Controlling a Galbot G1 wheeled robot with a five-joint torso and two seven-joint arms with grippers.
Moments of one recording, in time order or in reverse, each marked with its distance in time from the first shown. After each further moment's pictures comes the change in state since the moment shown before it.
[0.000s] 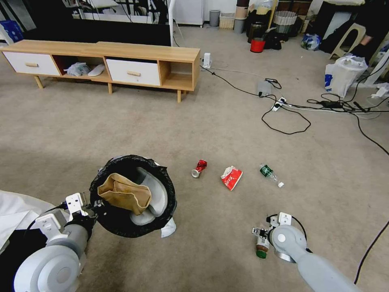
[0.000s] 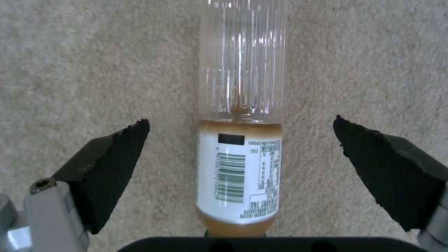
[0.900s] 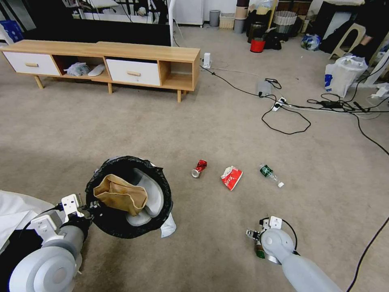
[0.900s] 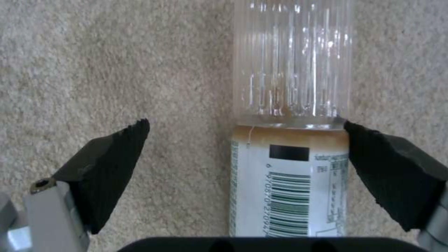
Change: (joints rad) left arm 0.014 0.003 -0.025 0.010 -0.003 -0.005 0.010; right arm 0.030 0.101 -0.010 -0.117 -0.120 0.038 -0.061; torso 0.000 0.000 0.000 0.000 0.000
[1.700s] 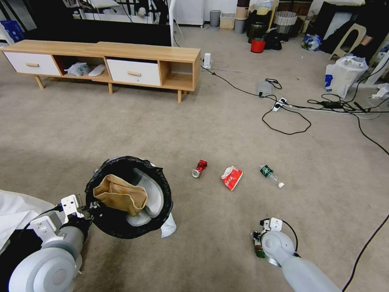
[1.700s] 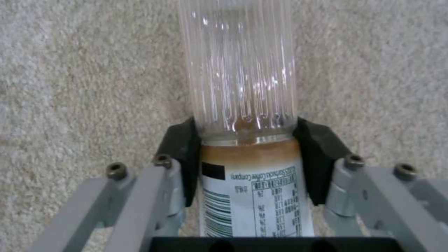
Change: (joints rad) left arm 0.005 -0.013 0.005 -0.008 0.010 -0.006 0.000; right arm -0.015 -0.006 0.006 -0.015 -0.045 0.029 -0.038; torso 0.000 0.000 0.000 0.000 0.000
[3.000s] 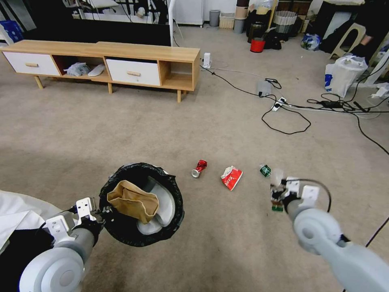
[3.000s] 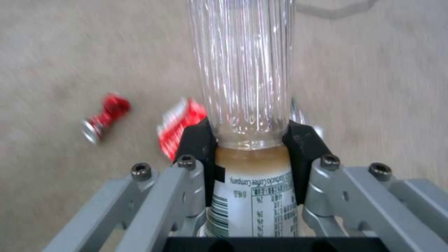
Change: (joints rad) left arm 0.006 0.025 0.079 -0.019 -0.050 0.071 -0.035; right arm -0.111 -0.377 0.230 0.685 -0.020 0.080 -0.037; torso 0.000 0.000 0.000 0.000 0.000
